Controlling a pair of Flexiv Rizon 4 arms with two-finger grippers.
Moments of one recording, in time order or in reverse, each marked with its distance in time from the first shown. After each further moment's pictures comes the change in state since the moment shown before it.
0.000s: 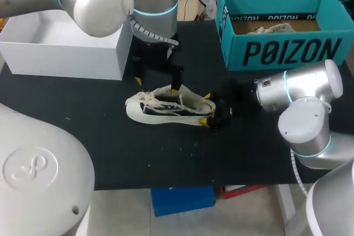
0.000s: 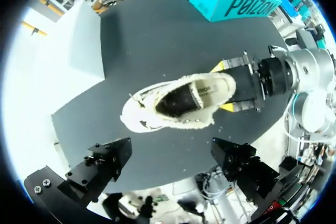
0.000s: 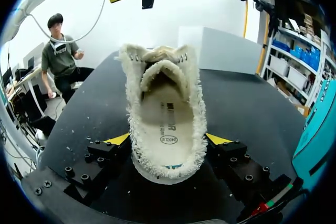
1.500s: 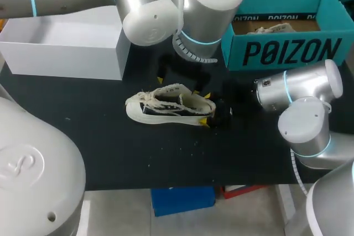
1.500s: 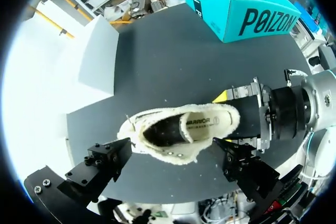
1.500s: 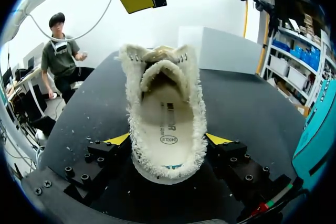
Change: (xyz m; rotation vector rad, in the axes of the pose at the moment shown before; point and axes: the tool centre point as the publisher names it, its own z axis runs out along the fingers) left arm 0.042 -0.038 0.019 0.168 -0.215 -0.095; right arm 0.000 0.000 0.000 0.001 0.000 0.000
